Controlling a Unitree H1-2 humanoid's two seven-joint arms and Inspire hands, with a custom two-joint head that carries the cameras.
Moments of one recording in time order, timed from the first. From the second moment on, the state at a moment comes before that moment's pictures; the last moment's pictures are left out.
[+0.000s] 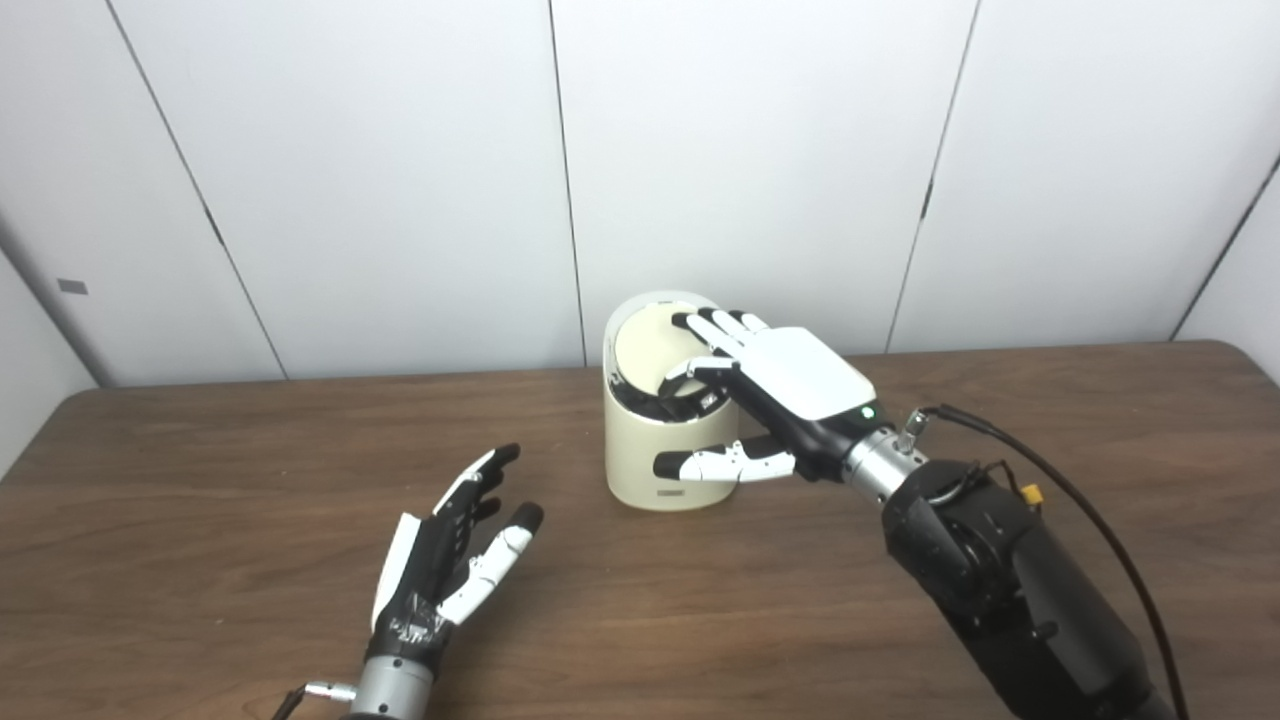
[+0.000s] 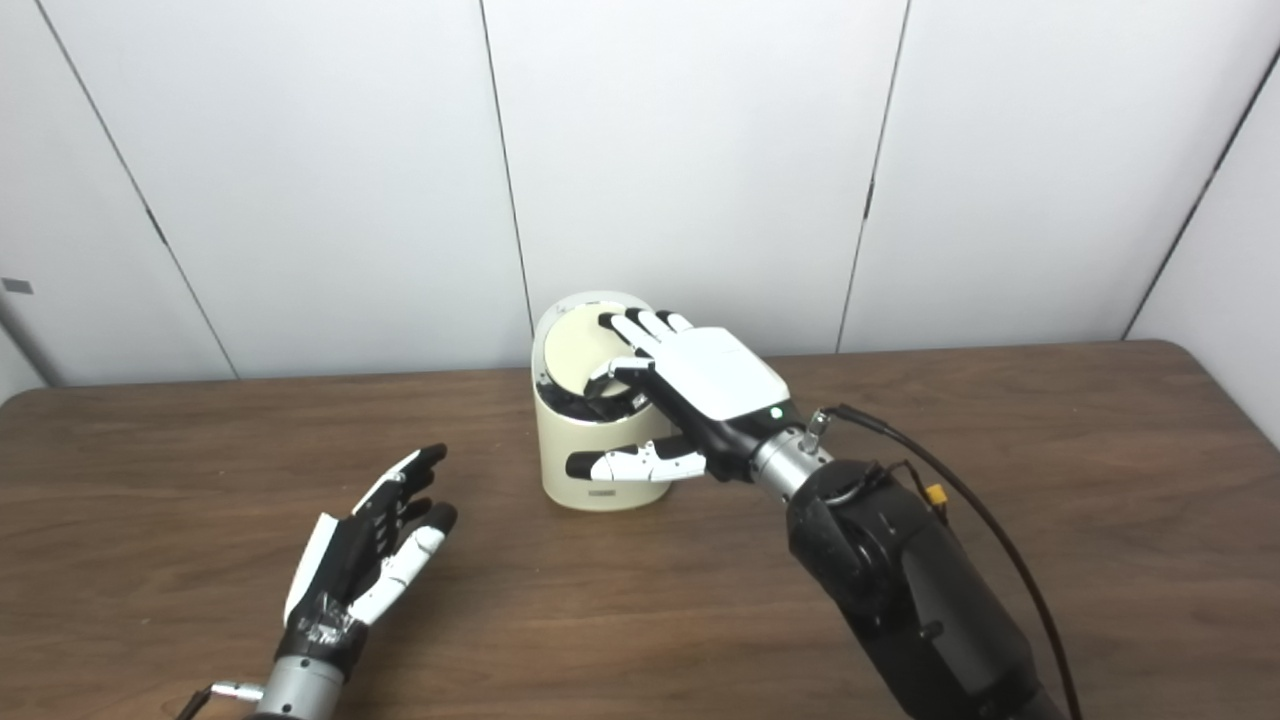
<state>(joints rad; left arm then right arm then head) -0.06 0.08 -0.04 -0.12 0.17 0.03 -0.04 -0.52 -0.32 0.35 -0.14 -0.87 0.07 0.32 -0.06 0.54</state>
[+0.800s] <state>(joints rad) -0.06 0.08 -0.05 -0.12 0.16 0.03 -0.05 -0.46 -0.29 0.20 -0.26 -0.69 0.18 0.37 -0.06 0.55</state>
